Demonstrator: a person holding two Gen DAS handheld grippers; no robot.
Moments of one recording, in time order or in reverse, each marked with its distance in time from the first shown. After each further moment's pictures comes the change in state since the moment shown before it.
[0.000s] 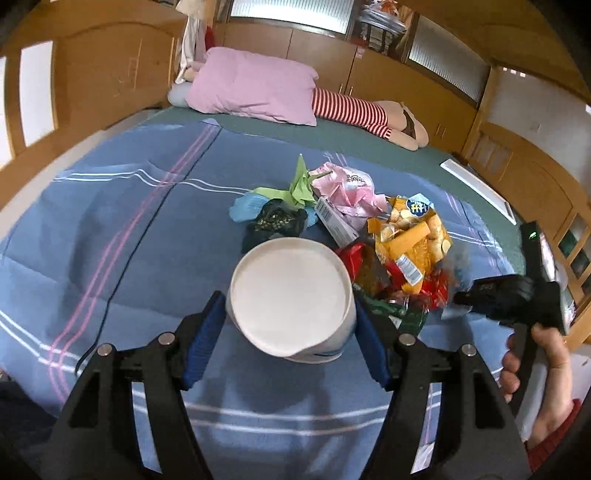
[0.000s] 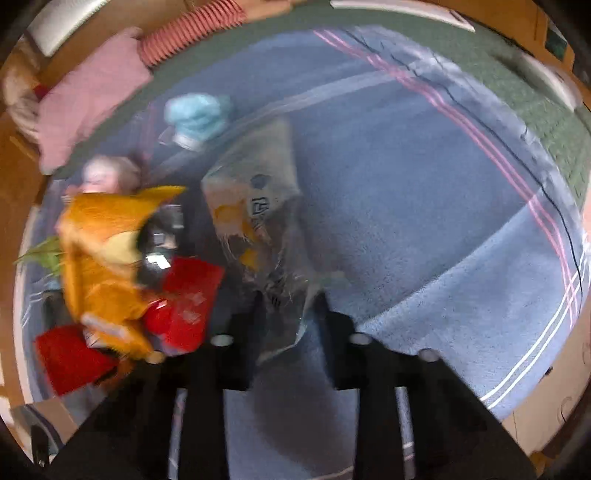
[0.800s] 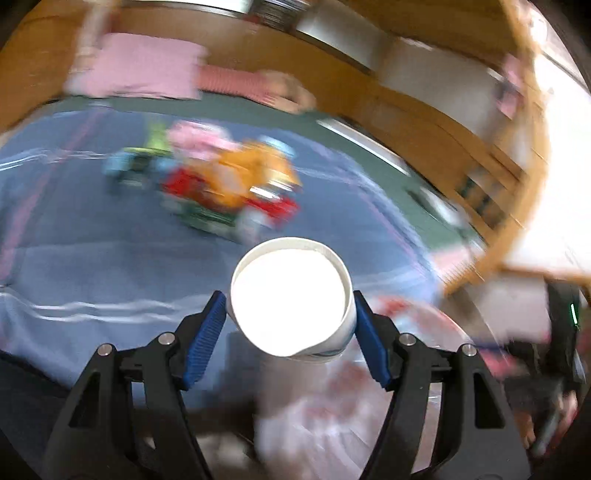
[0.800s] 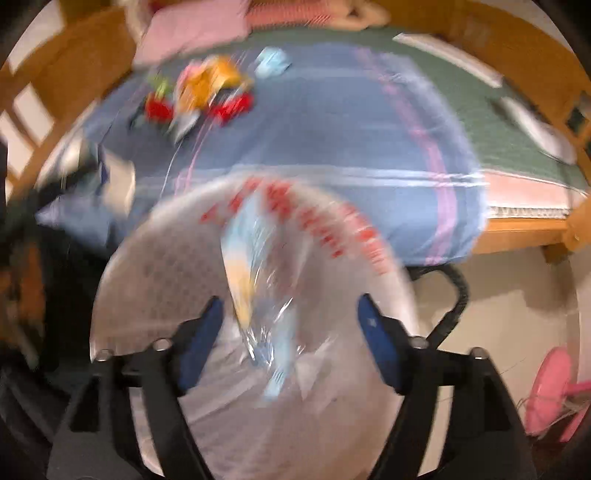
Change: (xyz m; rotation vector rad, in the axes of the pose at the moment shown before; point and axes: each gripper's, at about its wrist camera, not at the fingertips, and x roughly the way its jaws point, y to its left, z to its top) left arm -0.079 -0.073 -0.077 0.204 0.132 -0.482; right arm -0.187 -0.115 -0.182 -0.366 -0.019 0.026
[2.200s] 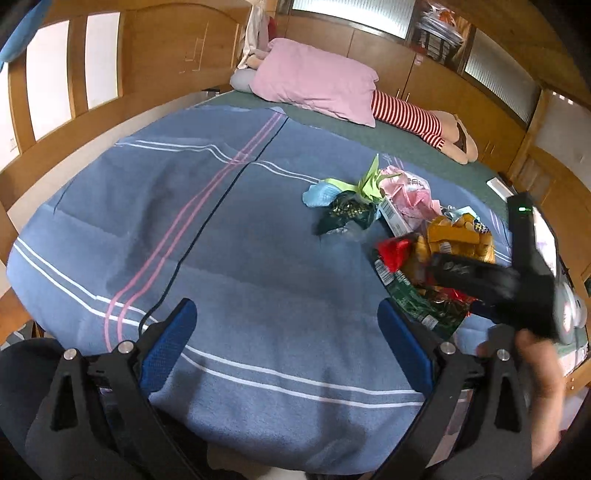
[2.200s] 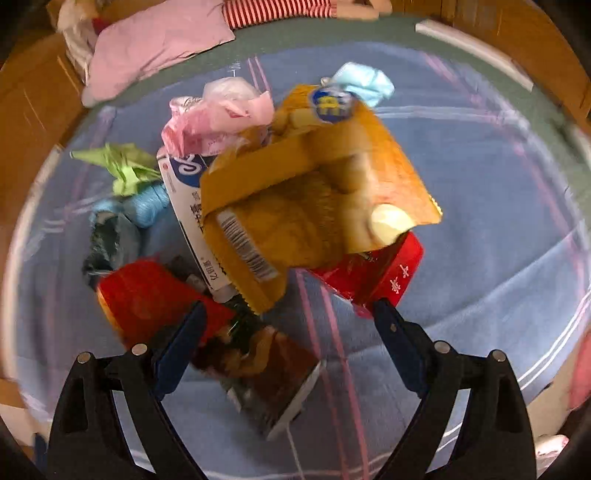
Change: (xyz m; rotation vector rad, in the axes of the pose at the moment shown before) left arm -0.023 0.132 0.042 -0.366 -0.116 0.627; right arm 0.202 0.181 0.213 0.125 0.033 -0.073
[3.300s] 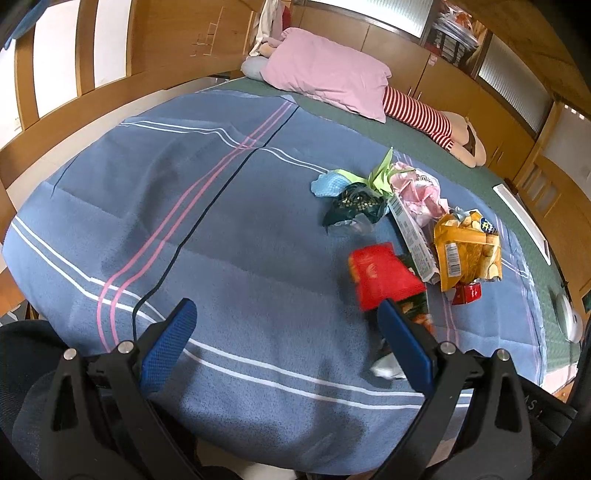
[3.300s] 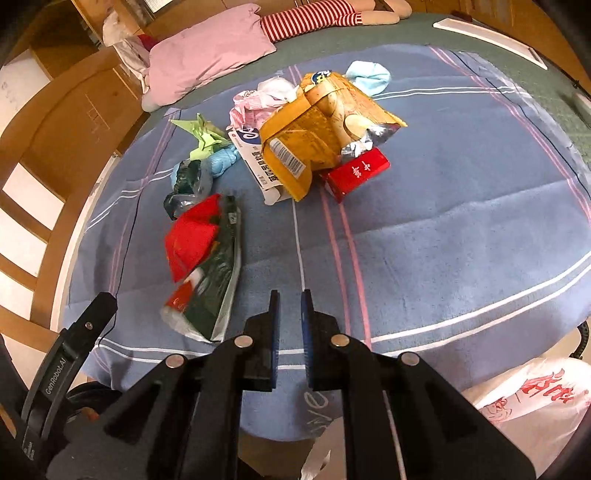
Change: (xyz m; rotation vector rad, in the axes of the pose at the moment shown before) left arm 0.012 0.002 -0.002 -0.052 0.039 0.006; right arm -0.069 -0.036 -0.080 0.021 -0.019 0.264
